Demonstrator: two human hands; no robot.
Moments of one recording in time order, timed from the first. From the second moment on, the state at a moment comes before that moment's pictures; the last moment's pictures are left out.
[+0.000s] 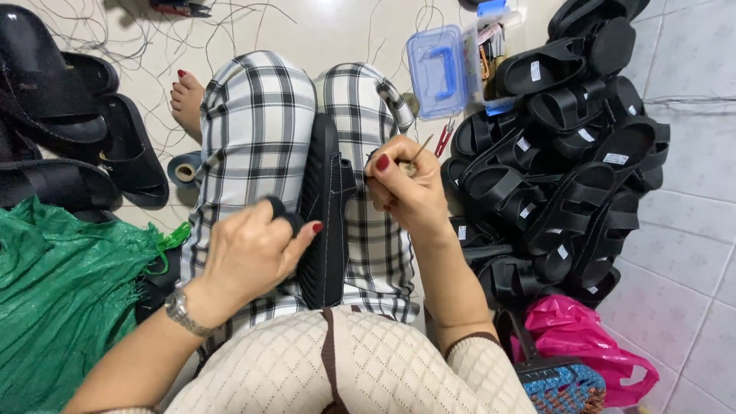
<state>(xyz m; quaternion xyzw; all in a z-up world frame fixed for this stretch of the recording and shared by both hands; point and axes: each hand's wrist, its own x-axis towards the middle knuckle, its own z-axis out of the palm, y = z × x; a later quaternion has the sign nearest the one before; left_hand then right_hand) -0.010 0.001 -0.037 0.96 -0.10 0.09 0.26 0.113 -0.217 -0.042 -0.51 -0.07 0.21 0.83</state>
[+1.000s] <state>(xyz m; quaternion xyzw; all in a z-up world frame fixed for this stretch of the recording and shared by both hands) 0.067 0.036 -0.016 0.94 -0.18 -0.03 0.29 0.134 -0.245 0.017 -0.85 -0.49 0.12 0.18</state>
